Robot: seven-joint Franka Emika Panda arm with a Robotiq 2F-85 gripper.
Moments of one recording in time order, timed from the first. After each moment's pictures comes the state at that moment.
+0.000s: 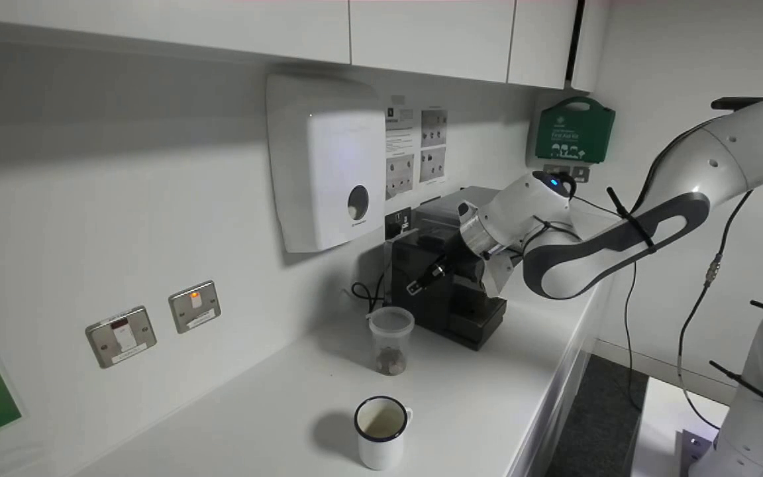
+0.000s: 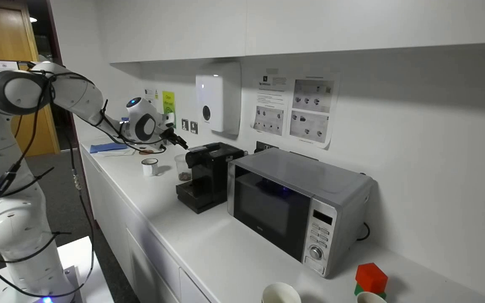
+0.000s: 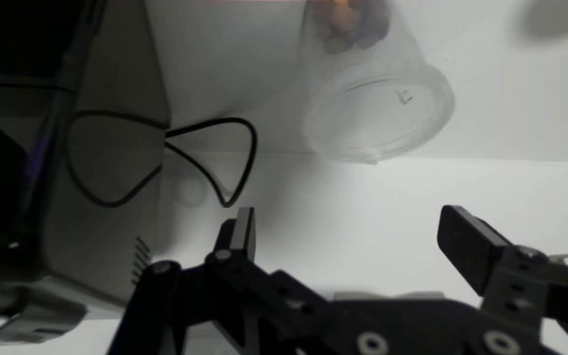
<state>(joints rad) -0.04 -0.11 0.36 -2.31 -0.24 2.99 0.41</state>
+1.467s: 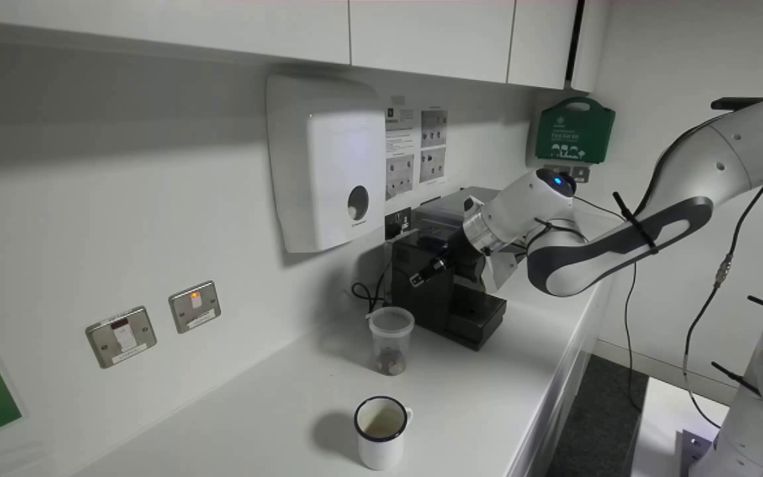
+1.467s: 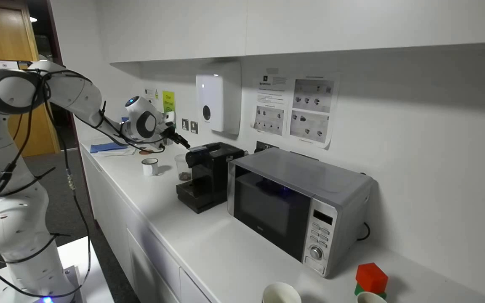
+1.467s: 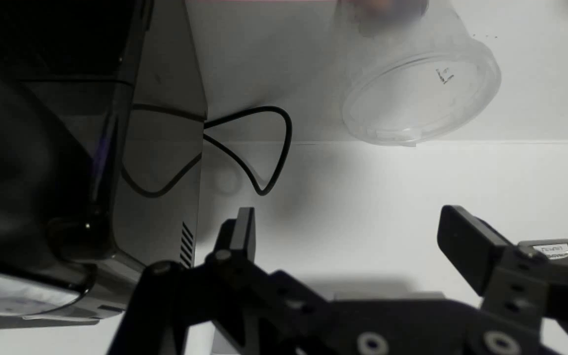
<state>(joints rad) -0.16 -0.14 0.44 -2.32 -0.38 2.98 0.58</state>
